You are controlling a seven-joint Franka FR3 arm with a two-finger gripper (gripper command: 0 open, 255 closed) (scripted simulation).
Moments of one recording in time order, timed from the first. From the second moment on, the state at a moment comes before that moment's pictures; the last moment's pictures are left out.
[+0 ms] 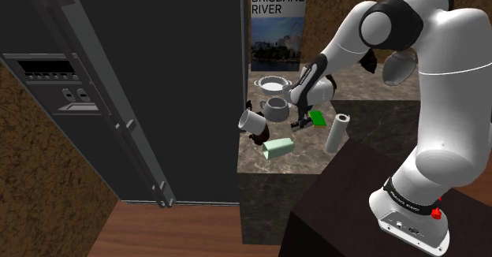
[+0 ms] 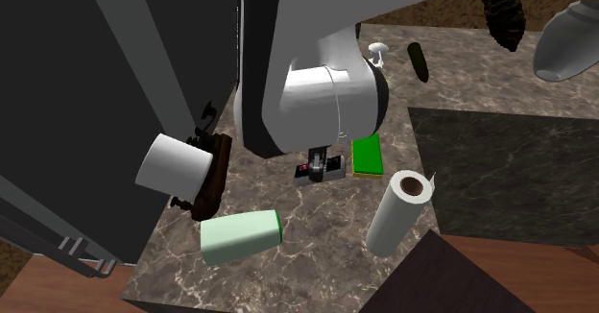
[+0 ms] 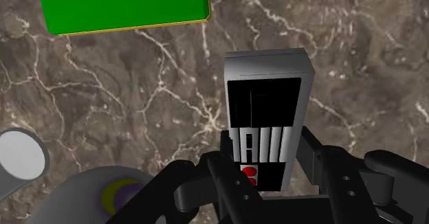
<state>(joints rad) -0.09 0.49 -0.25 -2.30 0.22 2.81 -1.26</state>
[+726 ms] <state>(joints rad) -0.03 0.34 -0.32 -2.33 0.14 2.69 -1.21</state>
